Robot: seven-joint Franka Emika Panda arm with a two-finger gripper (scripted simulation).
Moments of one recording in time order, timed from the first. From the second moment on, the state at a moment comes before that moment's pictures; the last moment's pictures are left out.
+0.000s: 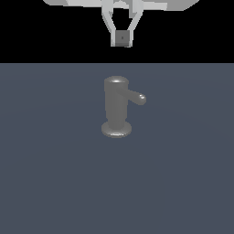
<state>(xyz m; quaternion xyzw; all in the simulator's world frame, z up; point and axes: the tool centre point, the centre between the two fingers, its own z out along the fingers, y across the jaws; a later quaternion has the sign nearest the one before) -0.205 -0.006 0.324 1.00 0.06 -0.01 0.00</state>
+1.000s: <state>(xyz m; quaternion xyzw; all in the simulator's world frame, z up) -0.163 0.001 0.224 0.99 0.12 0.00 0.00</state>
